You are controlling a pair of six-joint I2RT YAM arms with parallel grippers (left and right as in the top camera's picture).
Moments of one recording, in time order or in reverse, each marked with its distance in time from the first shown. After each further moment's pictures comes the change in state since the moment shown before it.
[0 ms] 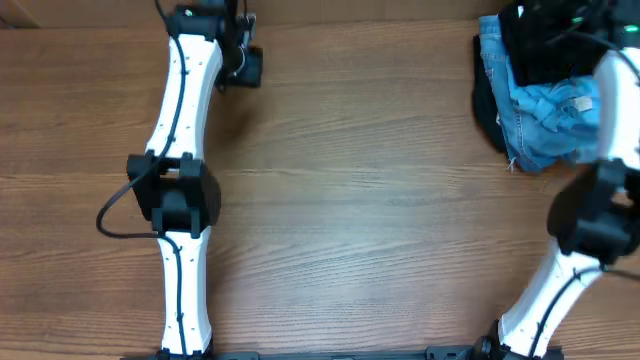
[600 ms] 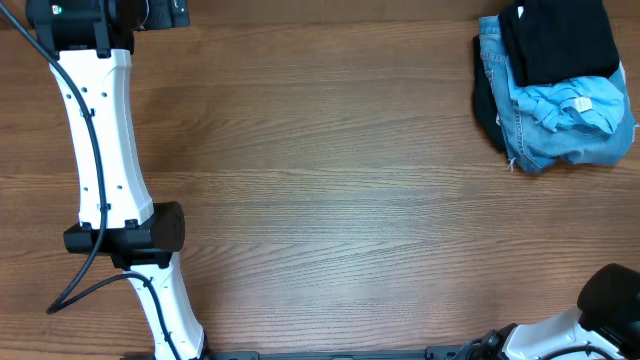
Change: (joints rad) left arm 0.144 -0.303 0.340 -0.116 -0.246 -0.044; right arm -0.380 -0.487 0.044 -0.442 0.037 0.005
